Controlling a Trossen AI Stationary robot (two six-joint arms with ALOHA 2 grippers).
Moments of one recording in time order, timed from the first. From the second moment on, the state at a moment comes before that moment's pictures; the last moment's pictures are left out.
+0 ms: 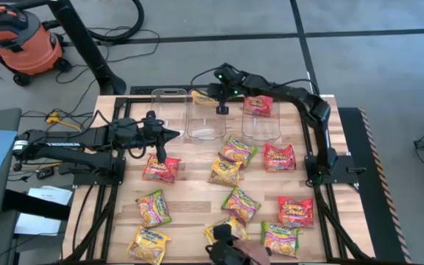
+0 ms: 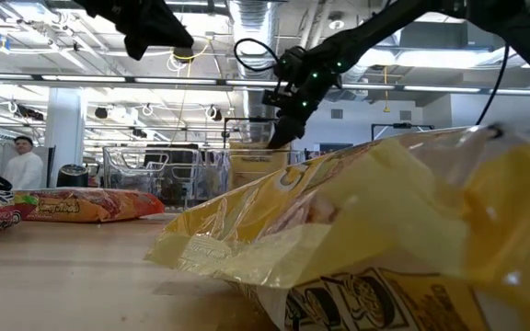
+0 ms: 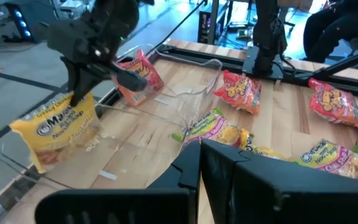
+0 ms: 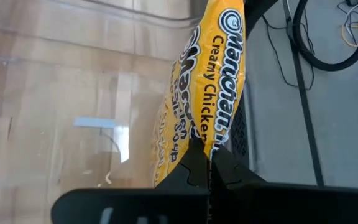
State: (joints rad) left arm 0.08 0.85 0.71 -0.12 -0.29 -0.10; right arm -0.59 2.08 1.75 -0.47 -0.08 -0.66
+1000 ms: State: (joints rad) left arm 0.08 0.85 0.71 -0.12 -0.29 -0.12; right arm -0.60 2.08 1.77 -0.52 -0.05 -0.62
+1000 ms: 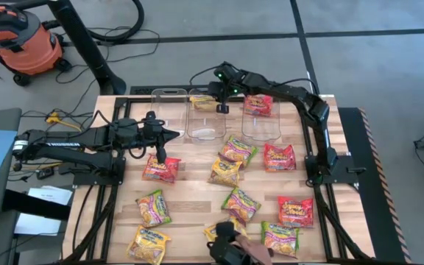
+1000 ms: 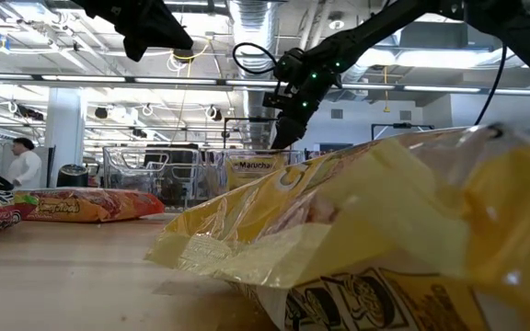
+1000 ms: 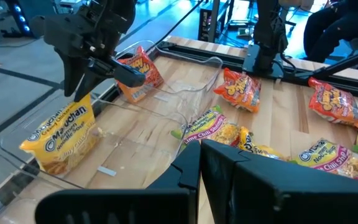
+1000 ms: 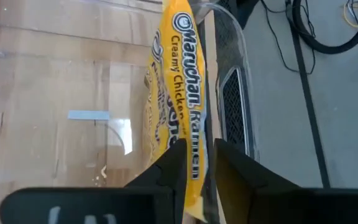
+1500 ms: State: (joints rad) left arm 0.08 0.85 0.71 -0.12 -0.29 -0.10; right arm -0.61 2.08 1.83 -0.52 -0.04 -0.52
